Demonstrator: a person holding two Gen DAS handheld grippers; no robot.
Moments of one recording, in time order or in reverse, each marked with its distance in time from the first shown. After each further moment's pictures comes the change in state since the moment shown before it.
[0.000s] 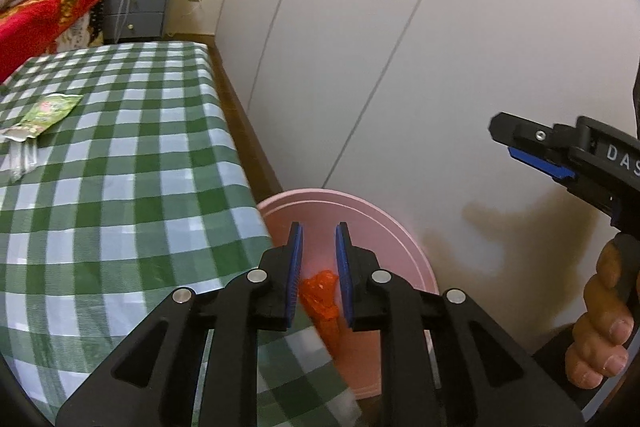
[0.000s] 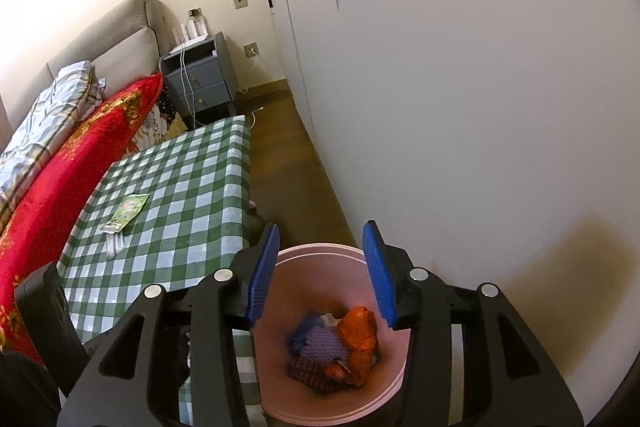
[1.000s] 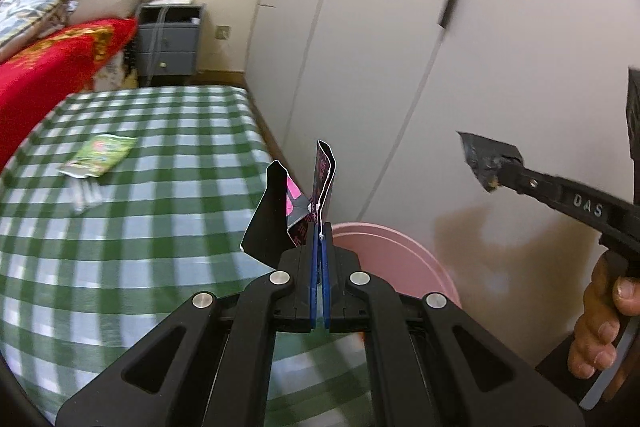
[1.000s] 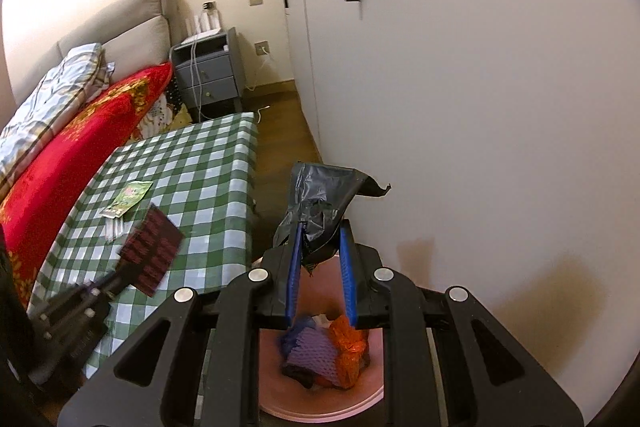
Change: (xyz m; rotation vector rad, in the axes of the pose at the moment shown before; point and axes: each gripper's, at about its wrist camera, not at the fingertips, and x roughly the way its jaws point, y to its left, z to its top) left arm -0.039 0.004 0.013 0.040 -0.105 0.106; right arm -0.005 0.007 -0.001 -0.066 0.001 -0.022
